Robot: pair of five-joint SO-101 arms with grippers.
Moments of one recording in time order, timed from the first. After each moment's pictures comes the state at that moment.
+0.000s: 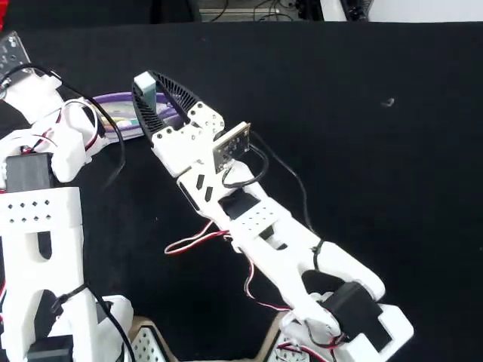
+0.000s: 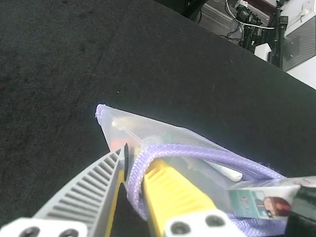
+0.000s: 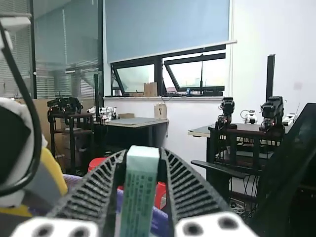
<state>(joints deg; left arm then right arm) -11.7 -34.2 14.5 66.5 19.7 -37.5 -11.2 50.7 -48.6 -0.4</state>
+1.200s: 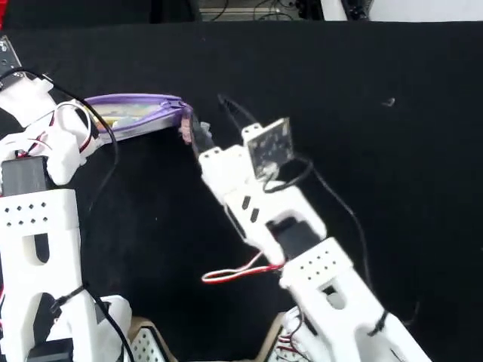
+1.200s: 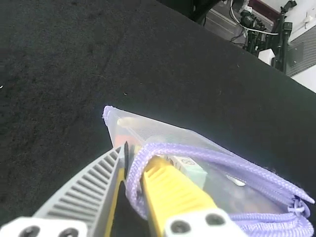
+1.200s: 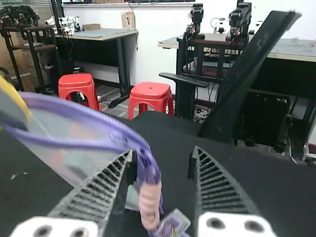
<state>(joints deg) -14.1 -35.0 17.5 64.0 19.8 -30.4 -47.2 66.6 -6.4 -0.4</state>
